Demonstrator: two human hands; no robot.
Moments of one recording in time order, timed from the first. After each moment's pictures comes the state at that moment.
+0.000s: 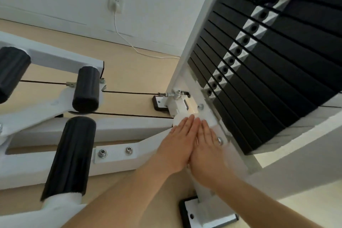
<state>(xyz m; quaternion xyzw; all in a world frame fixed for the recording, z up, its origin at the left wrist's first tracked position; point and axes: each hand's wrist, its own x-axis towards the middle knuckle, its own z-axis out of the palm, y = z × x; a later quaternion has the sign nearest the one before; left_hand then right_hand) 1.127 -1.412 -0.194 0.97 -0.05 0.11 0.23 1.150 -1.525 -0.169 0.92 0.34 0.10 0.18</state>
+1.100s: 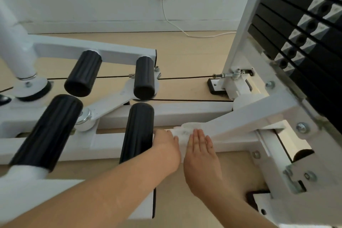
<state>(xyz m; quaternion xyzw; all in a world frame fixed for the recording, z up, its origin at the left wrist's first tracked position) 1.036 -1.322 -0.179 0.90 0.07 -0.38 -0.22 1.059 -1.430 -0.235 0.90 0.43 -0.06 0.09</state>
